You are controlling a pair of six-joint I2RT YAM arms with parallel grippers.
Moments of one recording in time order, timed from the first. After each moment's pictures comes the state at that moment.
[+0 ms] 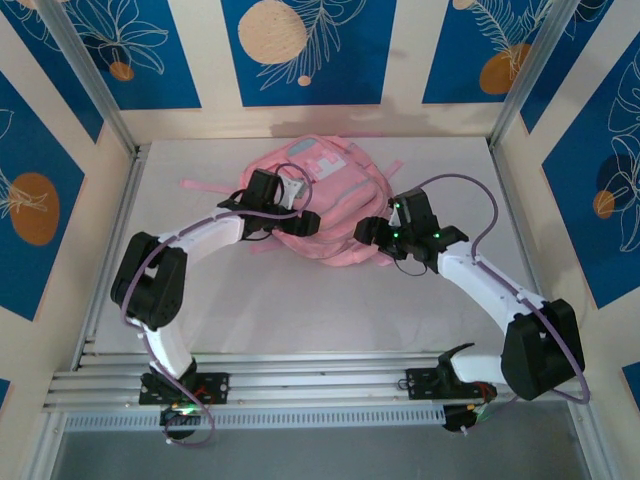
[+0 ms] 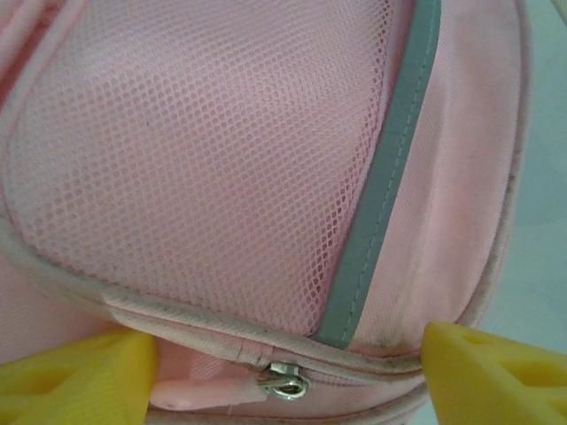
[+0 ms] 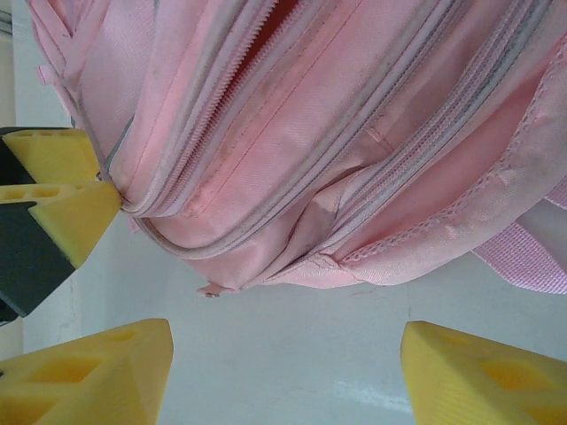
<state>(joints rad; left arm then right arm) -0.49 1.78 1.22 -0.24 0.42 -0.21 0.40 1.28 0.89 -0.44 -0.25 0.73</state>
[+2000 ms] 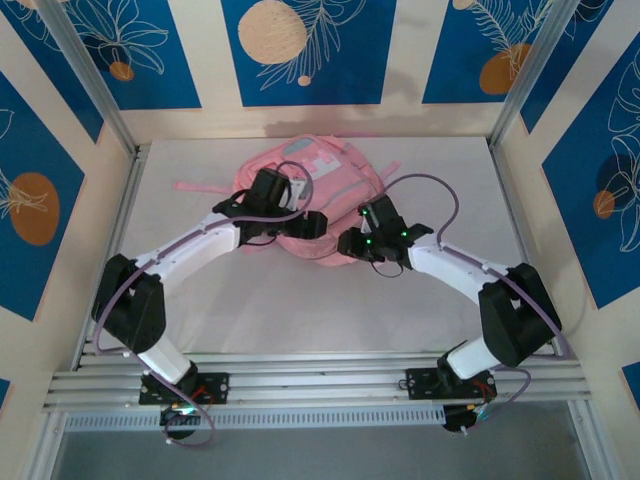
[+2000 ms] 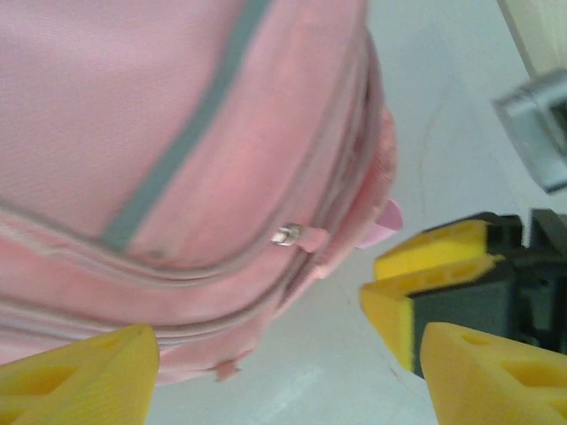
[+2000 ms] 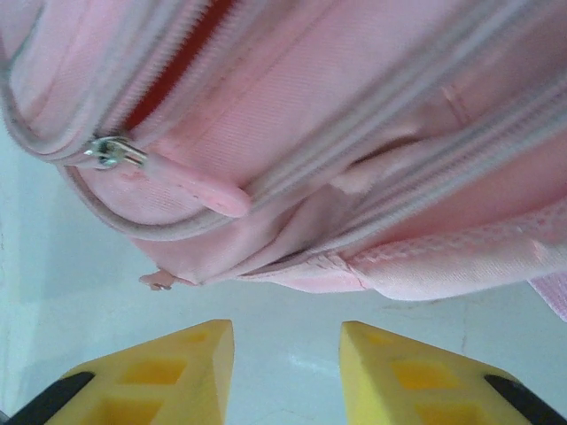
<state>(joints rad) -0.58 1.62 1.25 -0.43 0.32 -0.39 0.55 1.49 0.95 -0.37 -0.19 0.65</state>
